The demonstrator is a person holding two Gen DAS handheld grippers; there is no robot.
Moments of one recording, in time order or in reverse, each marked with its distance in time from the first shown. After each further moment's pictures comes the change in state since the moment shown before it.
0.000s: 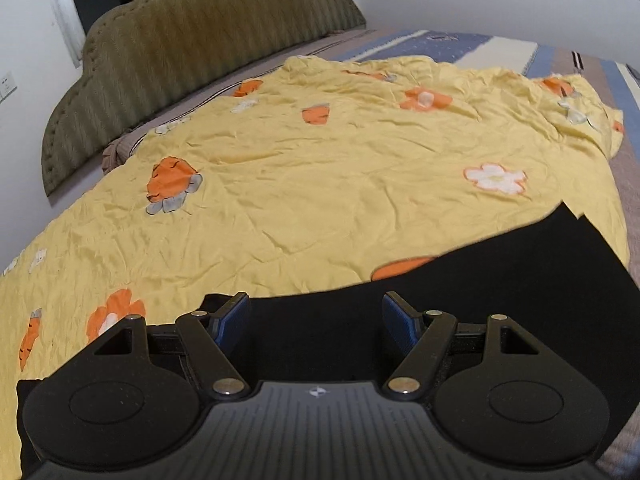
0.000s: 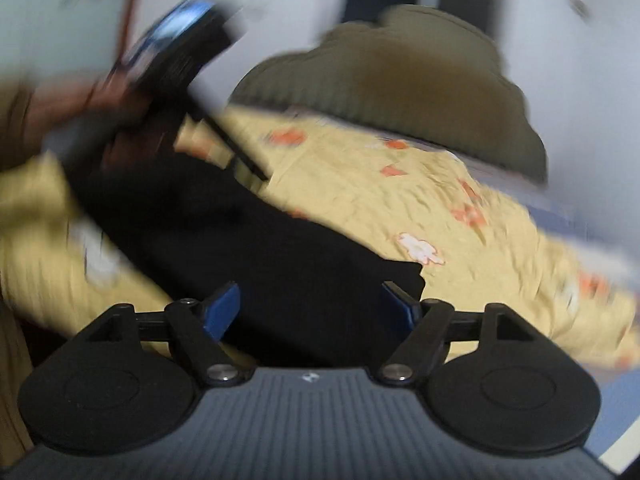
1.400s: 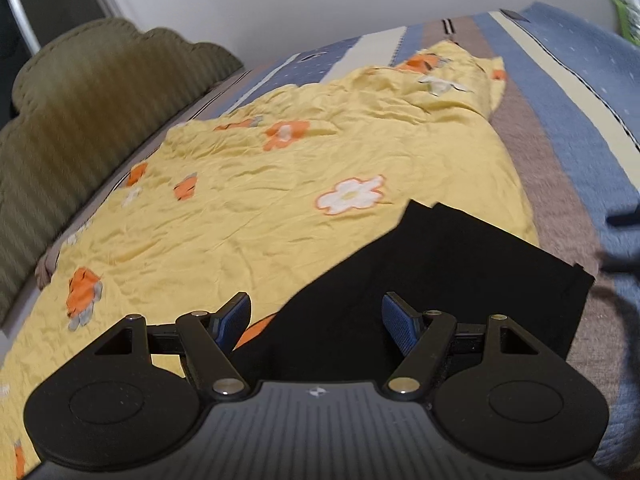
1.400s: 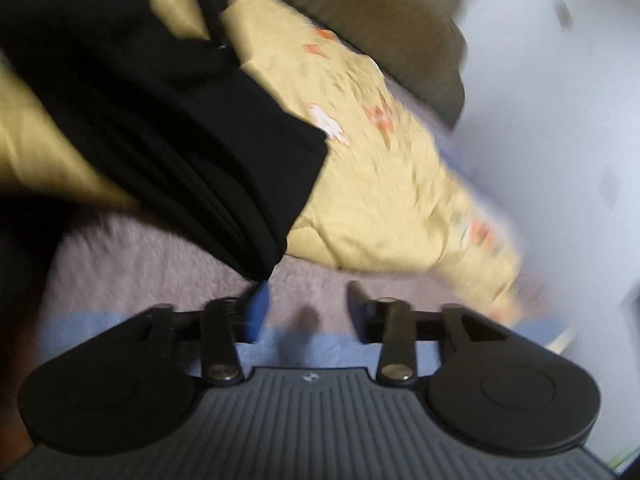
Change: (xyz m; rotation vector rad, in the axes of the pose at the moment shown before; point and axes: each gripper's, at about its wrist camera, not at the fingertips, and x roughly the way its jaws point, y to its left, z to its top) left arm -0.008 -0.094 0.006 0.359 -0.130 -0.180; right arm 0.026 -0.013 -0.015 0.006 0.330 -0.359
